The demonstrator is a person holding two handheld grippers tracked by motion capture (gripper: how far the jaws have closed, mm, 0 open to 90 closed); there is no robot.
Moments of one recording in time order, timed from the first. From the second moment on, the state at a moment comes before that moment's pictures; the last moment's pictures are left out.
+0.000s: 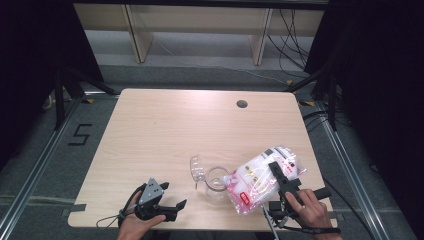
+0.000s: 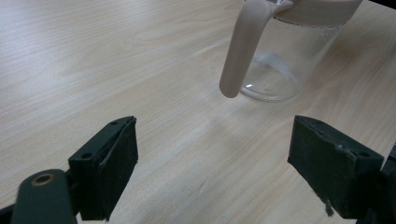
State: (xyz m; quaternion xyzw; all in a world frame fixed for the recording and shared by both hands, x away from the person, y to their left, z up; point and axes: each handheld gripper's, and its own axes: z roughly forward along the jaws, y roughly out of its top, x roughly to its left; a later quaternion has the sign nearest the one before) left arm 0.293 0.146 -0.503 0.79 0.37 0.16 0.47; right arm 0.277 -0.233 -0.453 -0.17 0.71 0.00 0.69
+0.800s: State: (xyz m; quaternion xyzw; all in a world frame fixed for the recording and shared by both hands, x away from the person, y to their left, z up) left arm 0.293 0.146 -0.503 0.78 0.37 0.16 0.48; right arm 0.276 -0.232 -0.457 -0.15 0.71 0.01 0.69
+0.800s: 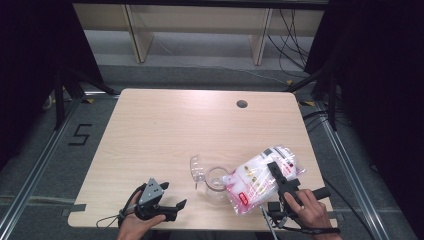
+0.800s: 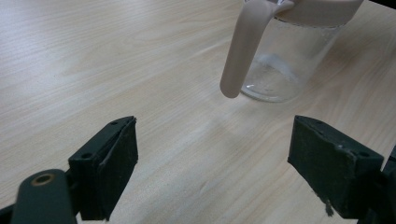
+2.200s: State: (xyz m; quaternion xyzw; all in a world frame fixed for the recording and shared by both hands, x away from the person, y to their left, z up) left arm 0.294 0.146 -0.502 0.79 0.36 0.16 0.48; right arm 0.278 -0.229 -0.451 -0.17 0.70 0.01 0.69
